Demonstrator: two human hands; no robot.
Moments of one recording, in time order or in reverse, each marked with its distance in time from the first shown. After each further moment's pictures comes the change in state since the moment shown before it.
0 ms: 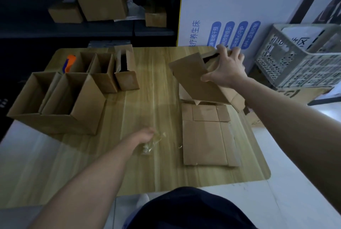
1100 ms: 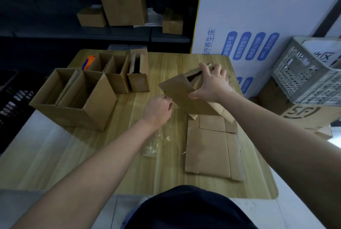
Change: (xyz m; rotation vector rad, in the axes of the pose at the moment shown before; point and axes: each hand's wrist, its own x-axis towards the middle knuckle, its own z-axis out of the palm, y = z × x) left_hand -0.034 0.076 -0.039 0.401 0.778 0.498; right_hand -0.013 -0.037 0.034 -0.086 -0.157 -0.189
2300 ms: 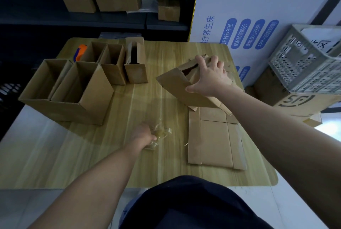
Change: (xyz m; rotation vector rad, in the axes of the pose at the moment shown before) left_hand -0.068 -0.066 0.078 -0.098 -0.572 -0.690; right_hand -0.005 -0.022 0.009 -0.072 -0.006 0.007
